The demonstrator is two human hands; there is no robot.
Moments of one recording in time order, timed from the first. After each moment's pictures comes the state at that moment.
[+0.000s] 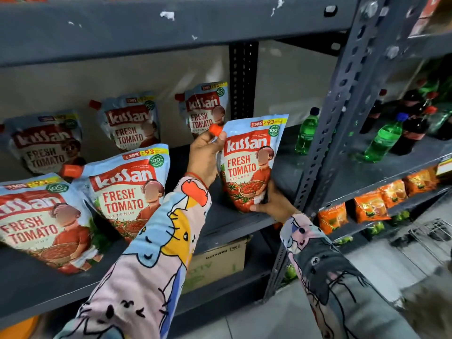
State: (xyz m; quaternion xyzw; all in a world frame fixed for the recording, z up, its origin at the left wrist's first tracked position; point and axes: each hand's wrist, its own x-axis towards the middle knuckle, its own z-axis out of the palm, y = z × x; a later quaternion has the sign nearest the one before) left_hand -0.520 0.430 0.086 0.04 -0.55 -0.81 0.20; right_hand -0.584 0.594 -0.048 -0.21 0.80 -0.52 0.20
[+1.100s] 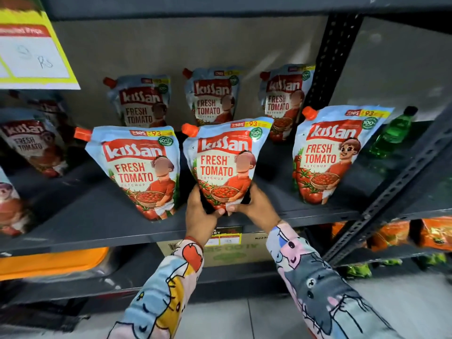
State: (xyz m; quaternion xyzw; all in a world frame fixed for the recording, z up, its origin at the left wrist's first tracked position) left_hand -0.348 0.344 -0.036 0.30 -0.75 -0.52 0.28; right_hand -0.463 0.442 -0.050 -0.31 0.74 -0.56 0.22
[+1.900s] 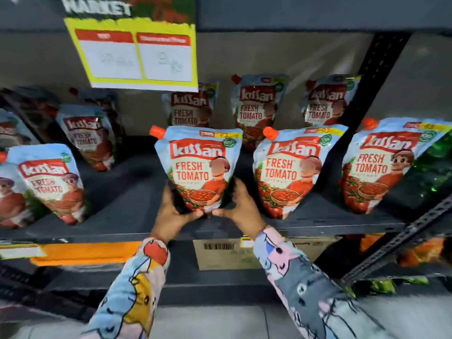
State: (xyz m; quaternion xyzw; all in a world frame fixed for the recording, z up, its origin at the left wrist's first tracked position) left_hand -0.243 0.221 -0.024 0.31 -0.74 -0.55 0.25; right_hand -0.371 0.343 -0.033 -0.35 0.69 -0.58 0.26
